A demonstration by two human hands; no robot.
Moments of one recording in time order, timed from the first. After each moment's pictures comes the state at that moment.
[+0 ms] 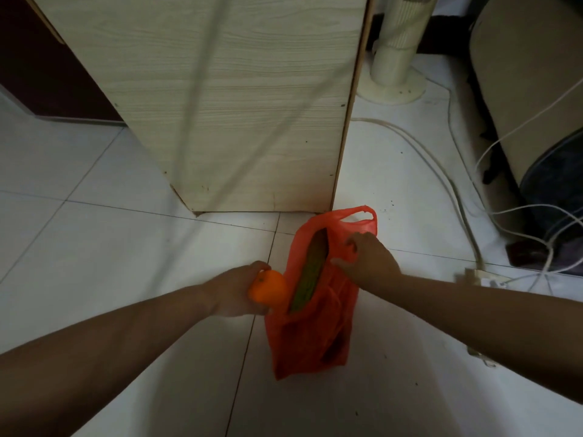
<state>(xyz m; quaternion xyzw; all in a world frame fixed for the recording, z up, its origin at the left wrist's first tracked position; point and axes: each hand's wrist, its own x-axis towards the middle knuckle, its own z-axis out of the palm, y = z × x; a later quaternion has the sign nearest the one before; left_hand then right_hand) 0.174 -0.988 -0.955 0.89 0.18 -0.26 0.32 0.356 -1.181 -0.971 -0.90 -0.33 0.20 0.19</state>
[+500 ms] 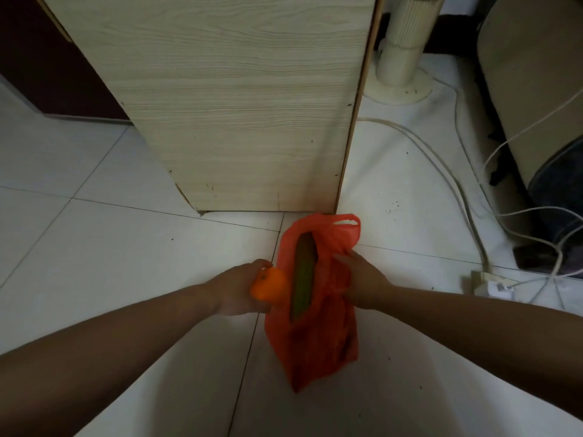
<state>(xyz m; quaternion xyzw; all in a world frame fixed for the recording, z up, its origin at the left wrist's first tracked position) 0.172 -0.986 -0.955 0.89 0.20 -0.25 0.34 0.345 -1.185 -0.998 -0.84 -0.41 0.32 0.17</state>
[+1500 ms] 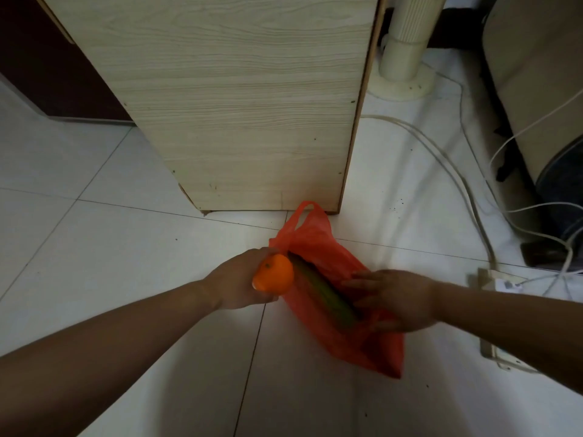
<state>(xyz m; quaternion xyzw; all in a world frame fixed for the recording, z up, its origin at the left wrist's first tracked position) 0.175 -0.982 -0.949 0.93 0.15 -0.15 0.29 0.374 -1.236 -0.975 -0.64 -0.73 0.24 -0.07</state>
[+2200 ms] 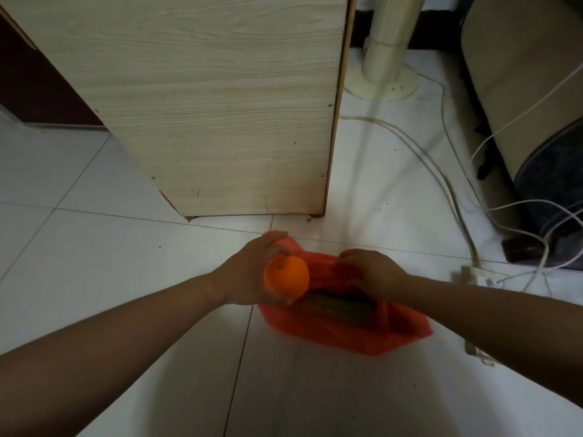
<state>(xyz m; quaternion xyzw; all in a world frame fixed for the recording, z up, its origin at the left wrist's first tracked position) 0.212 -1.002 -0.933 0.94 0.06 -0.11 0.31 0.379 -1.208 -0.976 -0.82 -0.48 0.29 0.12</state>
